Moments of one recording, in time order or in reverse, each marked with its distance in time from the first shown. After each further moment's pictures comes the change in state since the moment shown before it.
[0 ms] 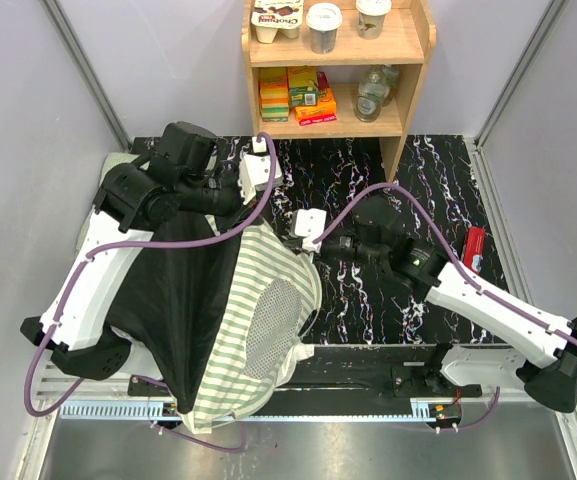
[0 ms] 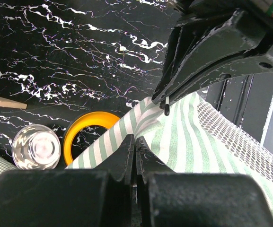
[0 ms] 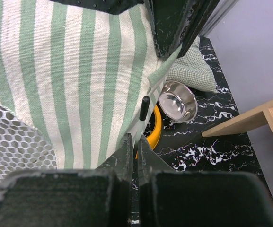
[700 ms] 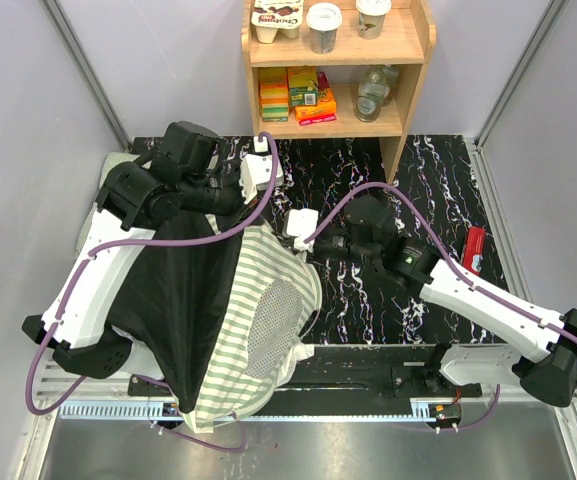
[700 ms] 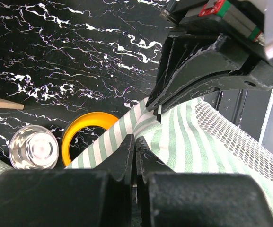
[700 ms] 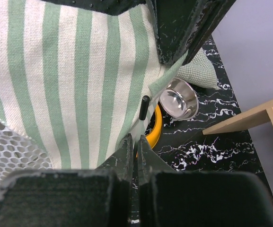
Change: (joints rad) left arm 0.002 0.010 0.000 -0.001 0.010 0.000; right arm 0.018 0.028 0.012 -0.004 0.026 -0.011
